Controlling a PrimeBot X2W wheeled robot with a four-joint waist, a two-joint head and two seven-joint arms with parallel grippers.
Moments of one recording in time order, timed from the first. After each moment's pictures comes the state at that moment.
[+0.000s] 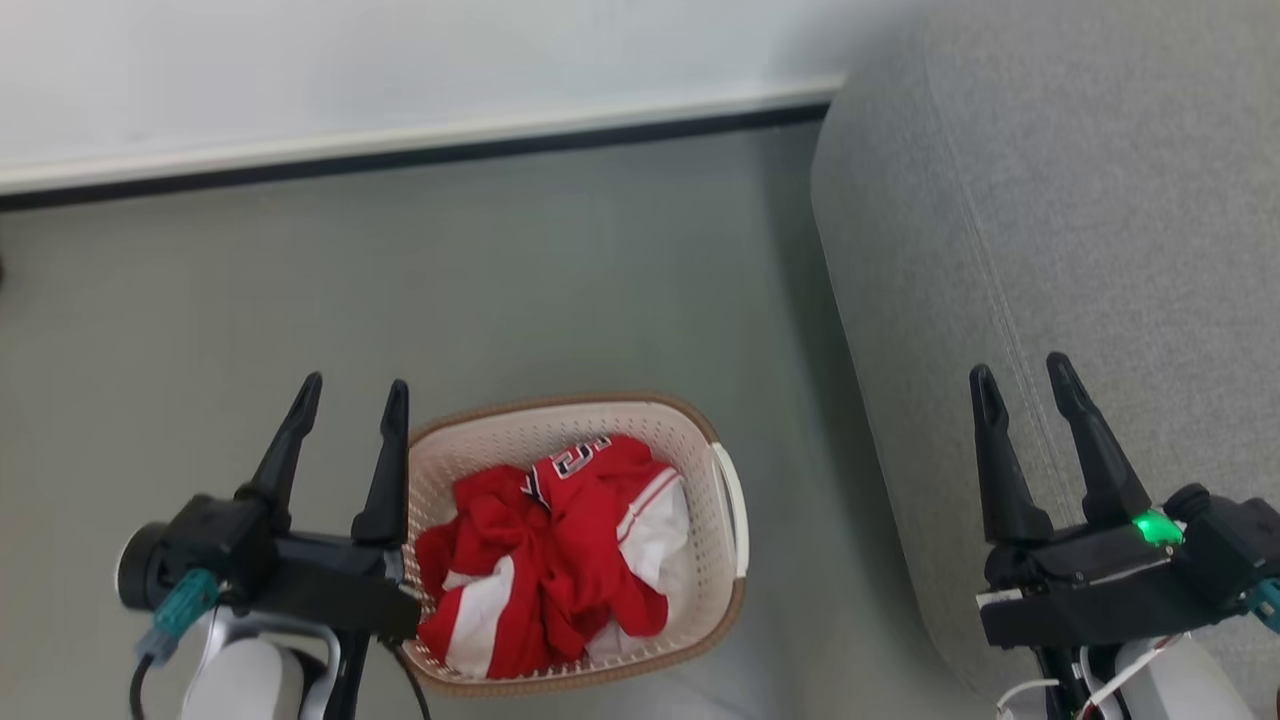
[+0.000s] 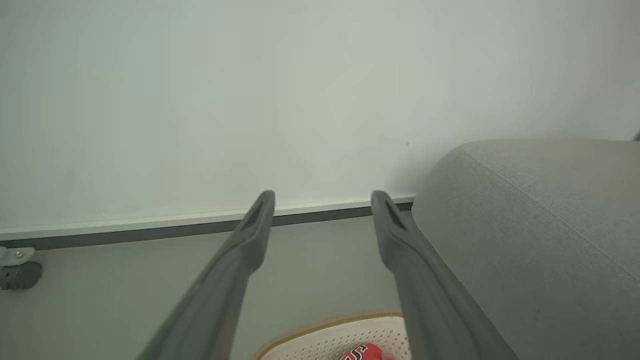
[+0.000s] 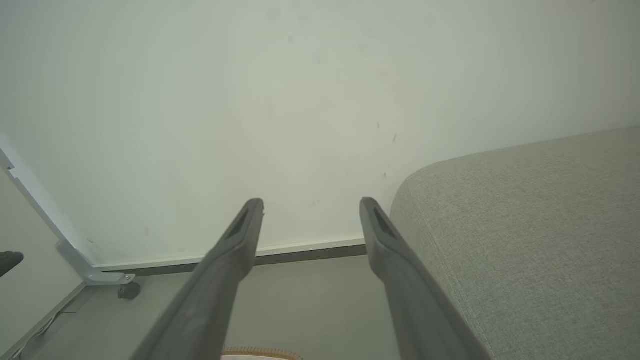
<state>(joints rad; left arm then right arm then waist) -0.24 0.16 -0.17 0.19 -0.34 -0.05 -0.25 -0.16 -0.17 0.19 -0.02 0.38 0.09 -0.26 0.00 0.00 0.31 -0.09</state>
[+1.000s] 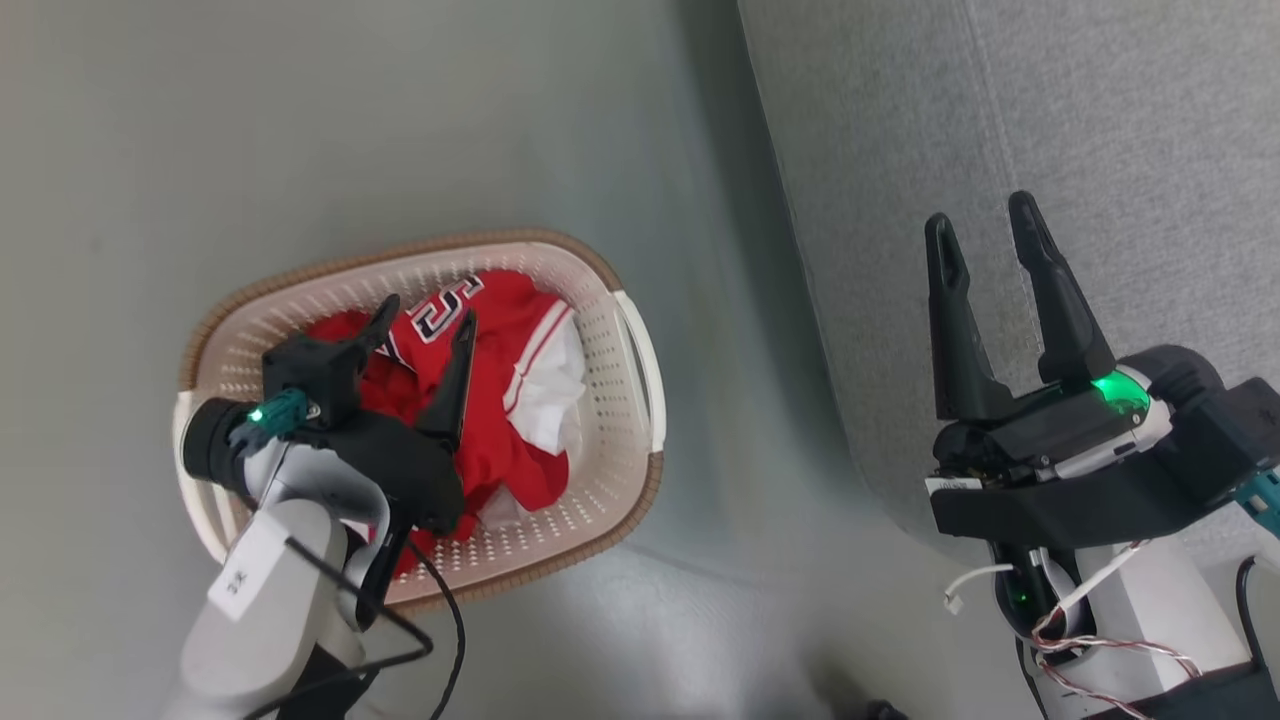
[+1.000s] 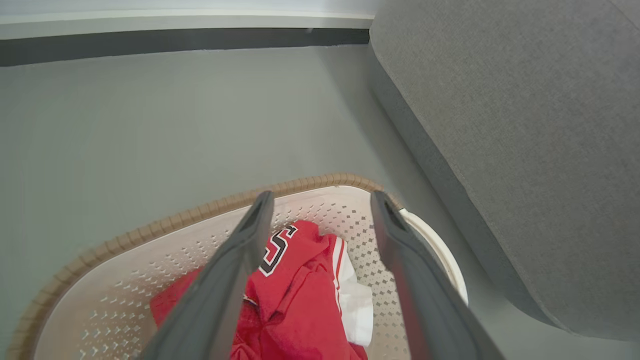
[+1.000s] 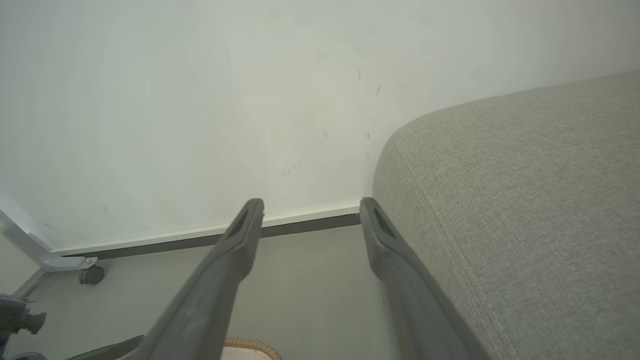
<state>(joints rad) -0.55 0.13 -0.28 0.52 -0.34 -0.11 -0.09 -0.38 -0.10 0.24 -0.05 0.37 0.11 -0.26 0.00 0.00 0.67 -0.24</state>
